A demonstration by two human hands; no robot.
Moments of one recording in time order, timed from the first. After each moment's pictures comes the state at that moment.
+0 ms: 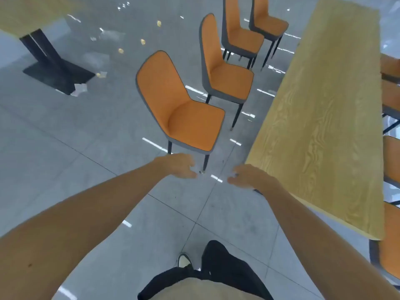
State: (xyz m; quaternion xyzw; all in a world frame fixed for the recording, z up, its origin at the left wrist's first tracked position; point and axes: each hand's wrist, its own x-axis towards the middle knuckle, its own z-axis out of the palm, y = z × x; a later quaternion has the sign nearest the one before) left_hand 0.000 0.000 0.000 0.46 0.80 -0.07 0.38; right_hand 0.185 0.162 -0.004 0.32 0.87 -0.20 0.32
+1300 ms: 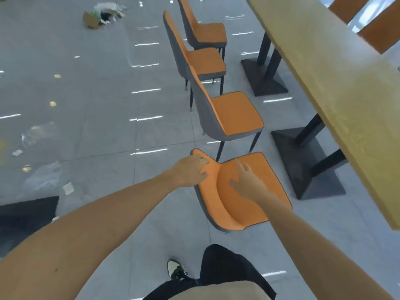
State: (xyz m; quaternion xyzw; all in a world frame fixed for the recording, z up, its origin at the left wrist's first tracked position) left_hand -0.688 0.259 -0.022 0.76 0.60 -0.04 0.25; right_hand -0.458 0.271 -0.059 0.61 0.70 -0.37 0.05
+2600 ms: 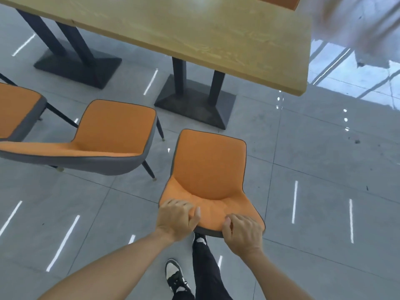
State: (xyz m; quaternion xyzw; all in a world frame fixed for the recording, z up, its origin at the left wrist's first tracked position) left_hand -0.722 0.425 -0.184 0.97 0.18 0.01 0.16; right_hand -0.619 0.222 -0.173 0.94 0.32 -0.11 -0.10
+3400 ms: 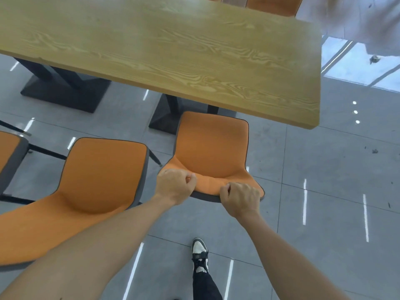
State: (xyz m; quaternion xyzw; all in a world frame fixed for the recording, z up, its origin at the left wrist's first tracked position) left_hand -0.445 0.607 -0.164 0.95 0.21 -0.04 0.20; right_hand -0.355 0.413 -0.173 0.96 0.25 -0.08 -0.11
